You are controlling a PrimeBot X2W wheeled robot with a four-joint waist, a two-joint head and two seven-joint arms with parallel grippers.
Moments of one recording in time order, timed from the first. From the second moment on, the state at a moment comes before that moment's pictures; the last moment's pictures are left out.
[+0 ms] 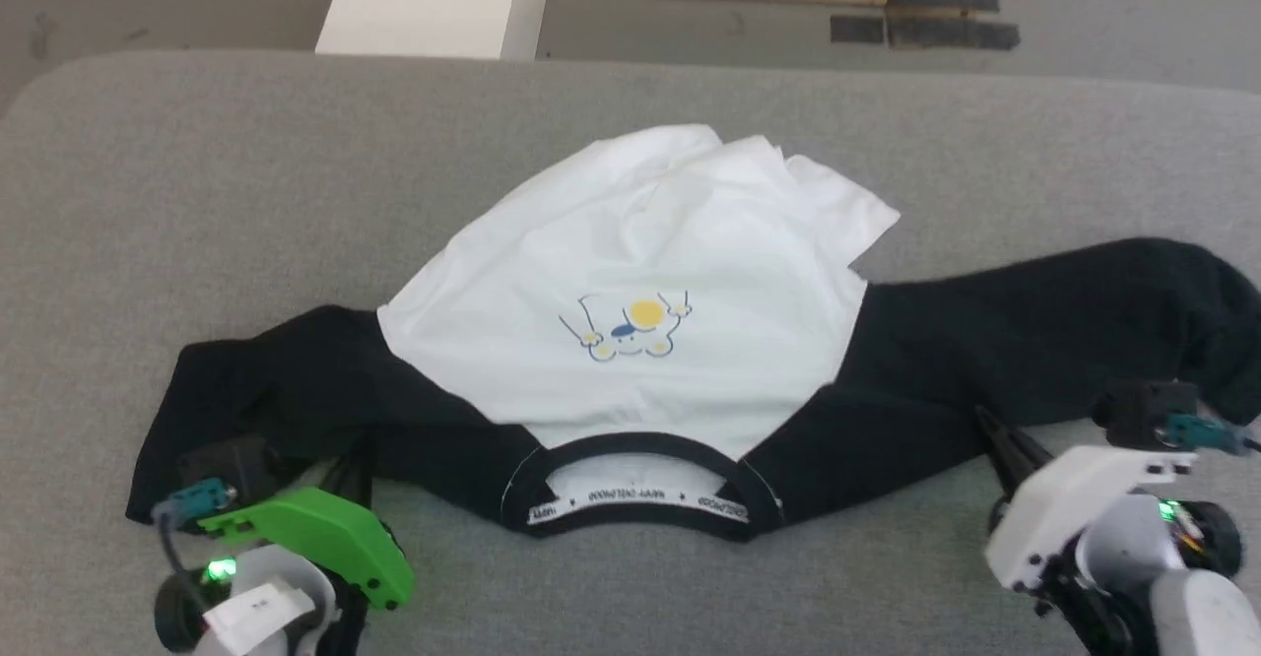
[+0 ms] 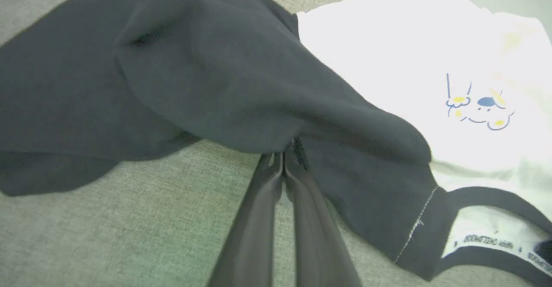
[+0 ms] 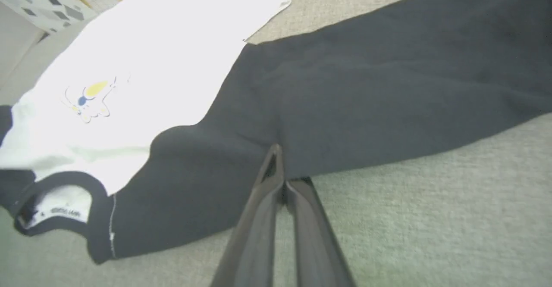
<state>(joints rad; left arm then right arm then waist) -0.05 0.13 -0.01 0.12 -0.46 0.03 0.20 -0.08 -0.05 -0.10 0.09 0.32 0.13 0.40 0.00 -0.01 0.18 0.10</state>
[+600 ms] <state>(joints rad) -0.22 0.23 -0.02 -0.30 -0.66 -0.06 0.46 -0.09 -0.06 -0.13 -0.49 0.14 0.13 0.66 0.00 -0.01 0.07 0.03</state>
